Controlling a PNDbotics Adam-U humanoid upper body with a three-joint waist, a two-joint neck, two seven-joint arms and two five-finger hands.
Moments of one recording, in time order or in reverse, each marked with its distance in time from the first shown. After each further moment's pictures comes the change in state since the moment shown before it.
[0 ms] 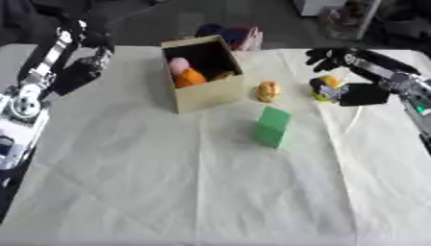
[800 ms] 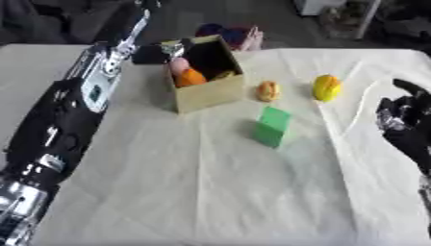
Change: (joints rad) left arm -0.434 -0.129 -0.046 0.537 -0.590 -0.192 0.169; right arm 0.393 0.217 -0.266 -0.256 -0.322 0.128 -0.576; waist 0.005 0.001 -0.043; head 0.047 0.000
